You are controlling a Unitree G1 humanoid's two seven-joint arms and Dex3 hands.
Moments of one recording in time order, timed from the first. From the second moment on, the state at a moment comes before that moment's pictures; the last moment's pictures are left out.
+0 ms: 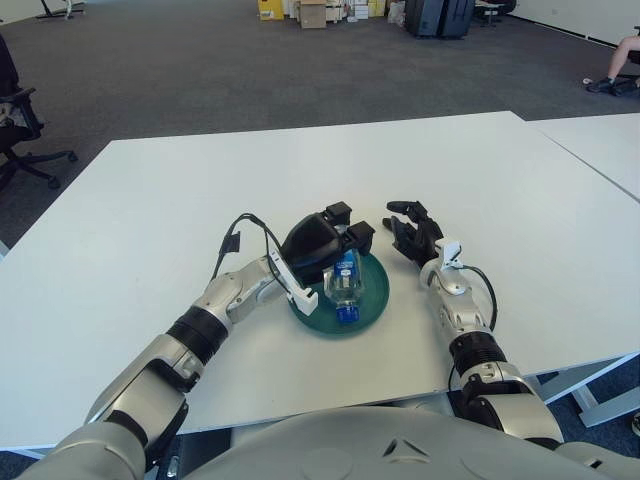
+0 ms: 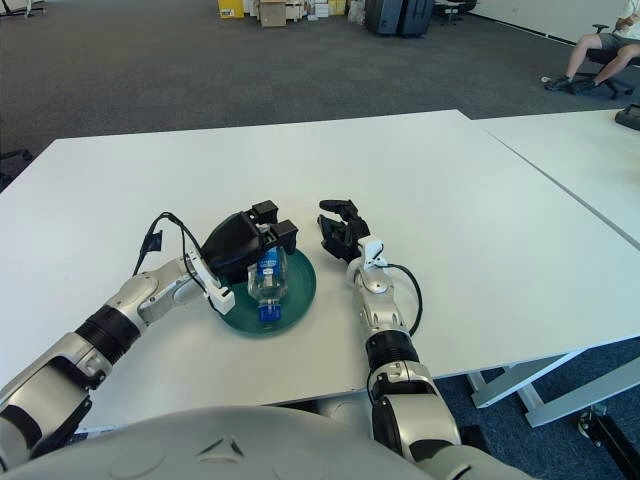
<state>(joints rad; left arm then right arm) -0.33 0.36 -0.56 0.36 0.97 -0.62 0.41 -0.26 0.01 -0.04 0.65 0.02 -0.28 0.08</state>
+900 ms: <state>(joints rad) -0.33 0.35 -0.56 0.41 0.95 -0.67 0.44 -0.25 0.02 -0.04 0.65 0.02 -0.28 0.08</state>
